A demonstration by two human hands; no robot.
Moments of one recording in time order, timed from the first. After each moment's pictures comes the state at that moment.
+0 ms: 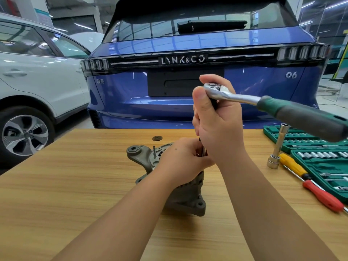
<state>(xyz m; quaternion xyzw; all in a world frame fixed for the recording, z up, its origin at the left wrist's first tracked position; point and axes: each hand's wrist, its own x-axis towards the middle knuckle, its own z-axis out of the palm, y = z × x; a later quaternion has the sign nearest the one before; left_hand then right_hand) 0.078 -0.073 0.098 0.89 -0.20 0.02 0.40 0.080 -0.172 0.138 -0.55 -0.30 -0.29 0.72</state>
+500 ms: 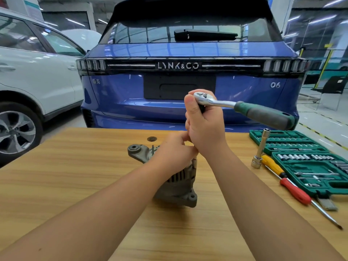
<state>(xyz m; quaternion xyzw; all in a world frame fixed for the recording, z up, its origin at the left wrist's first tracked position) 0.072 -0.066 0.114 0.87 -0.16 0.04 0.46 0.084 -0.165 0.145 -0.62 -0.25 -0.27 0.69</state>
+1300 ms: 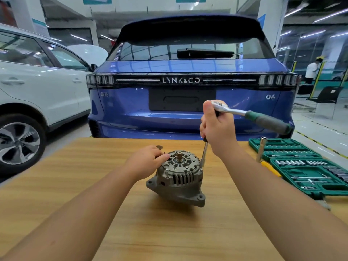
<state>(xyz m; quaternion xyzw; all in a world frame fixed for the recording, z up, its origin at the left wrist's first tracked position) 0.084 0.037 0.104 0.97 -0.13 0.06 0.22 0.078 -0.173 0.162 -0.61 -0.21 -0.27 0.72</state>
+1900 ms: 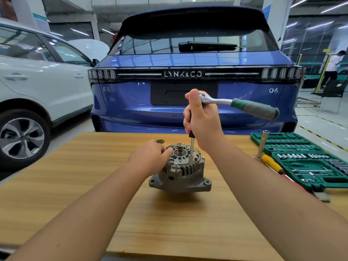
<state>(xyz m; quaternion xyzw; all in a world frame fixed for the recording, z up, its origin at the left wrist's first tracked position) 0.075 0.021 0.097 0.99 -0.05 0.10 0.10 0.053 -0.136 0.172 -0.60 -0.26 -0.21 0.73</state>
